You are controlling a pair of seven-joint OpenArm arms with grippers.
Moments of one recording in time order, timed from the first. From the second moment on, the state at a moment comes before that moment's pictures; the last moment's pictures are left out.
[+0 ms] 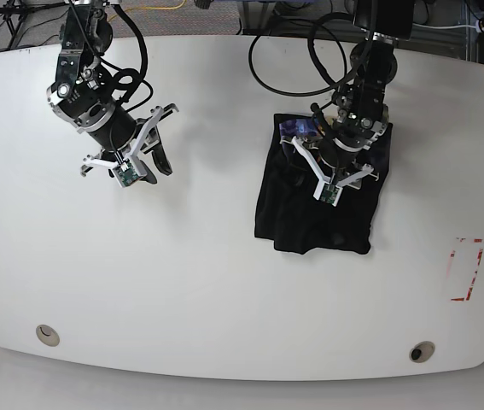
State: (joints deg) left arm 4.7 -6.0 8.7 86.1 -1.3 -9.1 29.4; right arm -15.0 10.1 11.7 112.9 15.6 38.0 -43.5
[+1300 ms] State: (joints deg) left arm 4.4 -36.2 -21.7 67.9 -1.2 -36.2 30.8; right arm -14.0 10.3 11.8 112.9 15.6 39.6 -43.2
